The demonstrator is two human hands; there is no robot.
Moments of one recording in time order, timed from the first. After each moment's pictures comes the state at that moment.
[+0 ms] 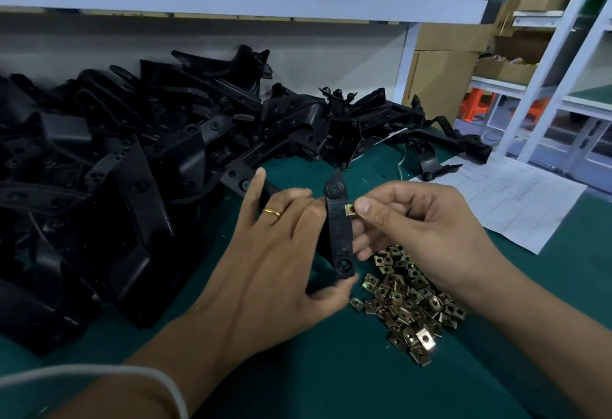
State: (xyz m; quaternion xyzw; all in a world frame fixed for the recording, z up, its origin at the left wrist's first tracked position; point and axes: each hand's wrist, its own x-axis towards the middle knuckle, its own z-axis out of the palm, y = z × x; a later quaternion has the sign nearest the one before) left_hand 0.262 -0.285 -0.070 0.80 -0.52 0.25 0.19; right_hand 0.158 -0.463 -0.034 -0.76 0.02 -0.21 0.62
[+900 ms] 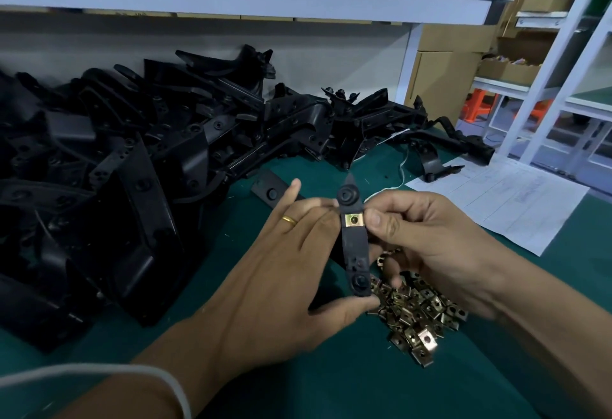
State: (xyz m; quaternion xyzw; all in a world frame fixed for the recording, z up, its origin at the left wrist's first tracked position) left_hand 0.254 -0.281 -0.067 0.75 -0.59 0.16 0.26; right_hand 0.153 -0.474 -0.032 -0.71 0.00 -0.06 0.70
